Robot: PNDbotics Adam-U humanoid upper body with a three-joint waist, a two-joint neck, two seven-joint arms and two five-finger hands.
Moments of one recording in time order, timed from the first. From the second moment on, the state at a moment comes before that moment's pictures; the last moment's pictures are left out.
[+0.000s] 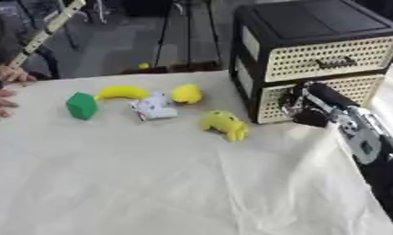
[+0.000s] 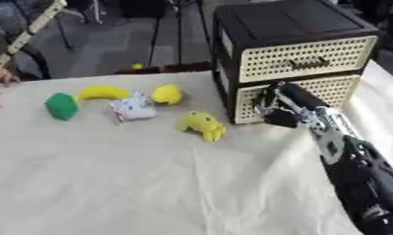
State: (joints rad) left arm -0.34 0.57 0.09 -1.91 -0.11 0.06 0.02; right arm -0.73 -0.38 0.02 -0.92 0.91 -0.47 0.13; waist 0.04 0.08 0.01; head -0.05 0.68
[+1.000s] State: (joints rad) left arm -0.31 0.57 0.10 -1.91 -0.11 0.05 0.01; right arm -0.50 -0.45 0.03 -1.32 0.71 -0.48 0.13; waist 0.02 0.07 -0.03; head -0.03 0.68
